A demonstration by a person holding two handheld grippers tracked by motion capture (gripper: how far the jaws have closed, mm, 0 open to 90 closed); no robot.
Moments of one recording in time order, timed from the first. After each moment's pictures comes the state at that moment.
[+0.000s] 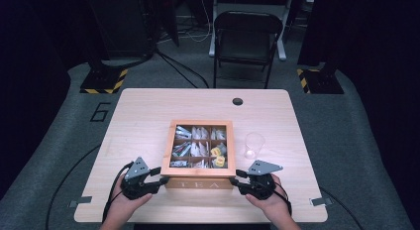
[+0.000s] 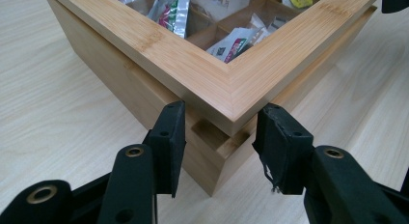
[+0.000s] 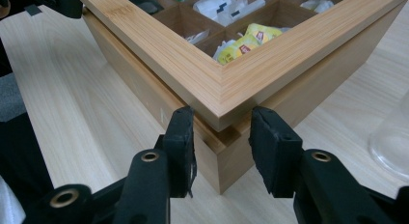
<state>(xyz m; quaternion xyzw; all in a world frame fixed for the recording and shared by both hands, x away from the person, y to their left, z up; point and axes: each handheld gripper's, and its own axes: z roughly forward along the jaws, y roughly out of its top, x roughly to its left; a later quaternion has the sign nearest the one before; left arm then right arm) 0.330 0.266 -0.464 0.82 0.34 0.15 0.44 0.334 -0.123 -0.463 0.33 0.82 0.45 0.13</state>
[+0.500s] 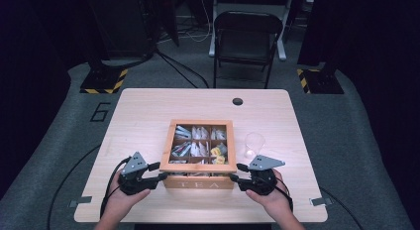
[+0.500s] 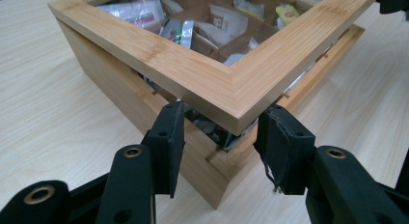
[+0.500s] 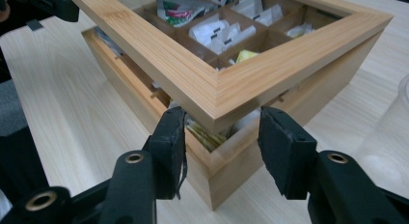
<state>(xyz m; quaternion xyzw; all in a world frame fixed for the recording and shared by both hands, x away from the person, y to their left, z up) 0.337 0.270 -0.445 0.81 0.33 0.16 0.45 0.338 -0.123 -0.444 0.32 0.81 0.46 0.14</state>
